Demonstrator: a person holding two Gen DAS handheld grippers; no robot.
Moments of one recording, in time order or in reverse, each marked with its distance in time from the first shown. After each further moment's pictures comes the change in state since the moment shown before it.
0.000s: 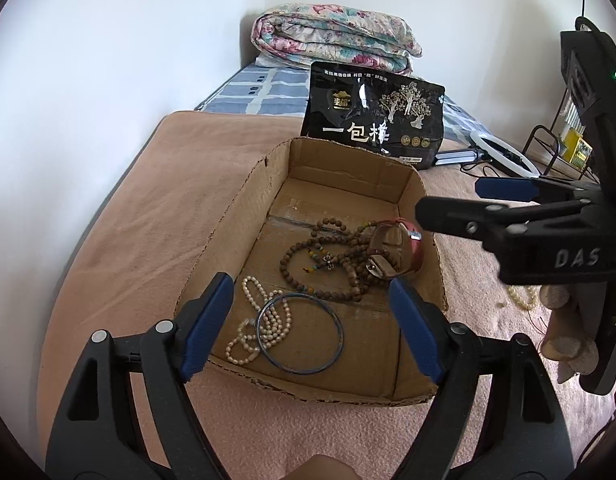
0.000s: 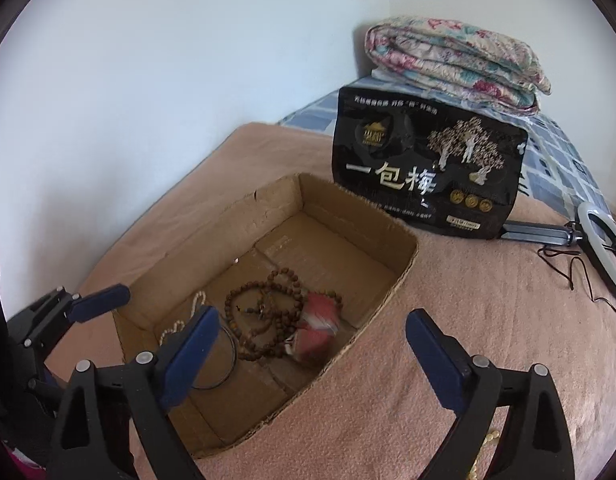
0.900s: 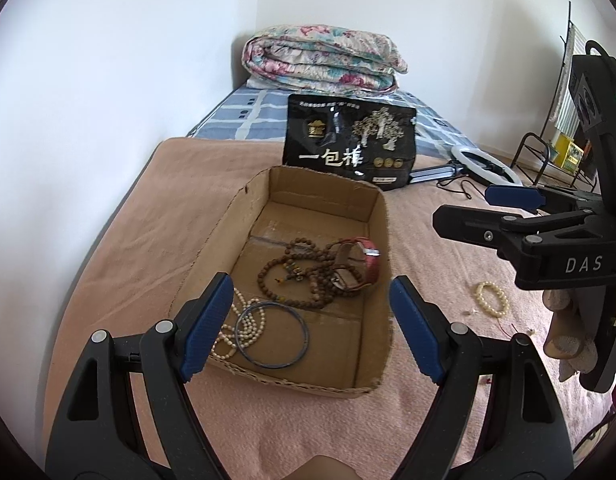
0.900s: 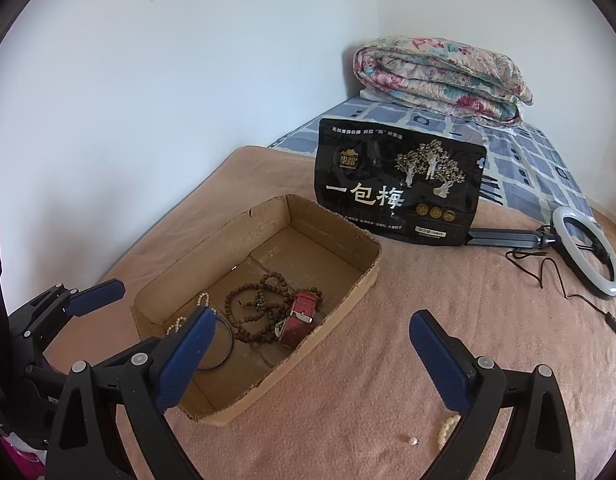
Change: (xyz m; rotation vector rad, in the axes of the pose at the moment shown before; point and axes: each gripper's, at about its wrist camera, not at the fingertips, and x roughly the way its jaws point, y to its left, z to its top) left arm -0.043 -0.029 0.005 0.027 -0.063 -0.016; right arm -0.057 -0.017 -0.011 0.007 -0.061 -0.015
